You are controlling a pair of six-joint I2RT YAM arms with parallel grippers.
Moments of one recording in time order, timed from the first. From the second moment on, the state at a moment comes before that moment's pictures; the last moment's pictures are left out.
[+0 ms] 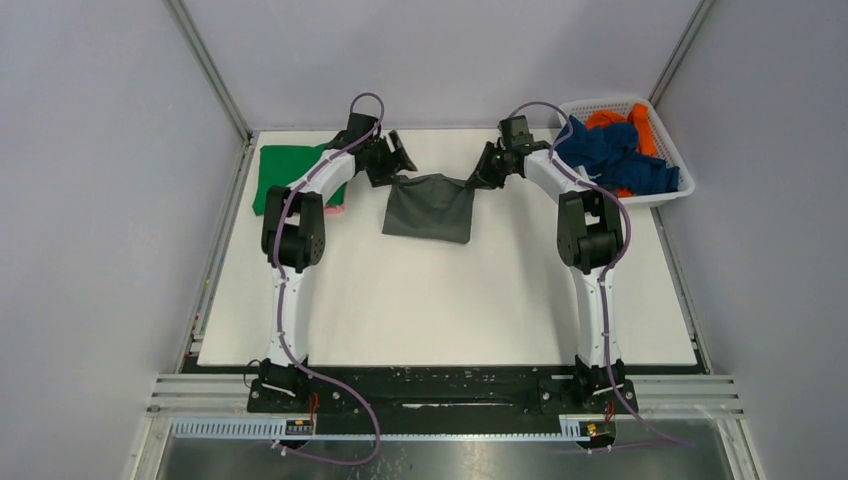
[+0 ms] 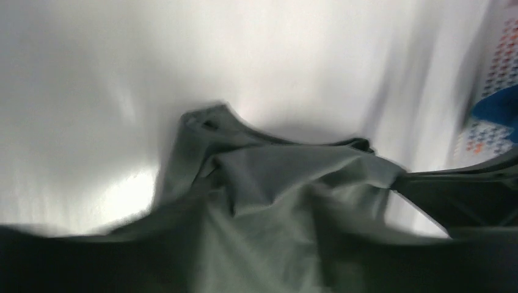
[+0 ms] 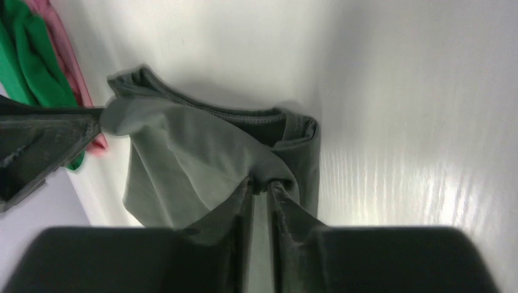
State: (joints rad) left arm -0.23 2.31 1.91 -0.43 0.32 -0.65; right arm 0.26 2.30 1.88 -0.49 -0.37 0.63
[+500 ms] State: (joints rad) left arm -0.25 2.12 1.77 -0.35 0.36 -0.67; right arm 0.25 2.25 1.93 -0.58 -0.42 0.59
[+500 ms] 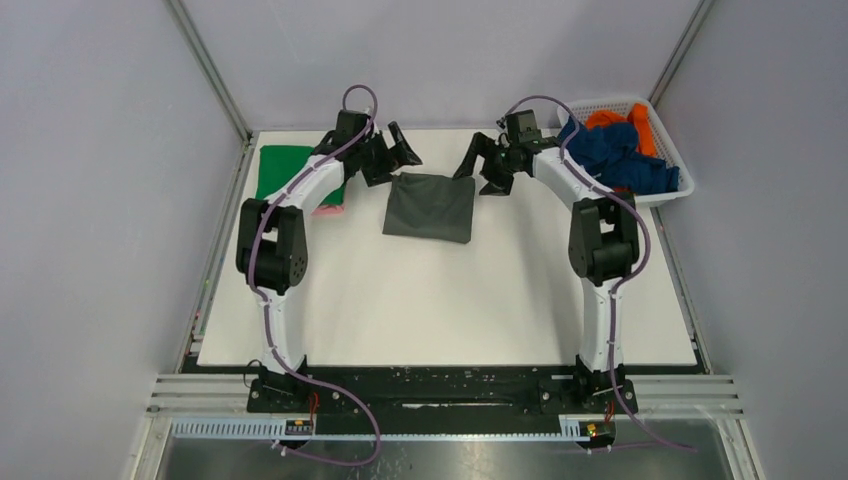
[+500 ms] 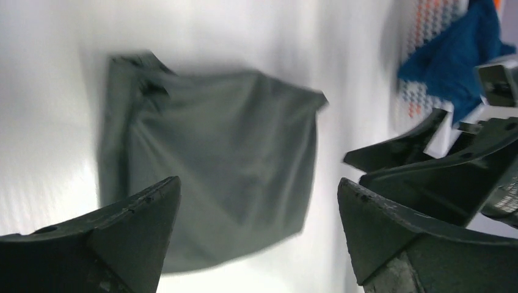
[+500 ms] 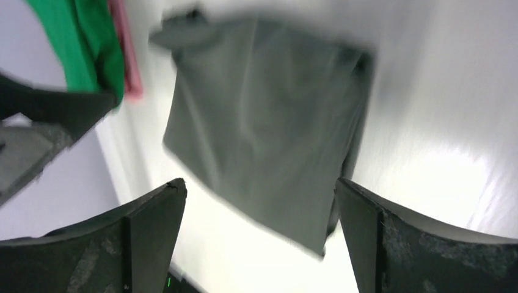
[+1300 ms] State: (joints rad) left arm -0.40 1.68 0.89 -0.14 0.38 -0.79; right arm 0.38 1.92 1.11 -0.27 -0.70 0.65
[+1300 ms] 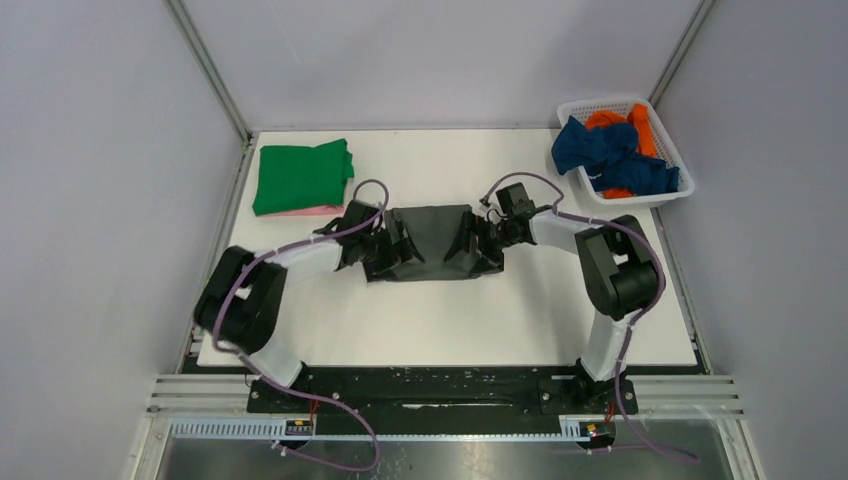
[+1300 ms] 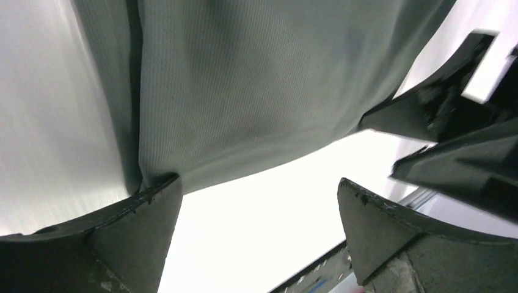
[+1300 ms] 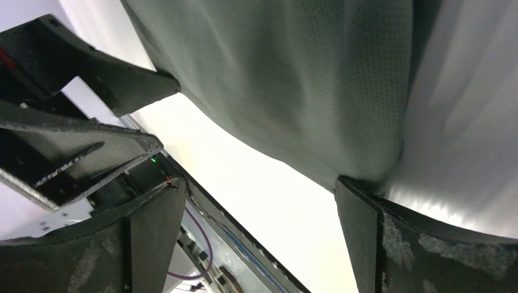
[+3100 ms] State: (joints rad) left arm -0.47 2.10 1.86 -0.76 -0.49 -0.32; right arm 0.20 0.88 0.72 -0.42 -0.06 0.49
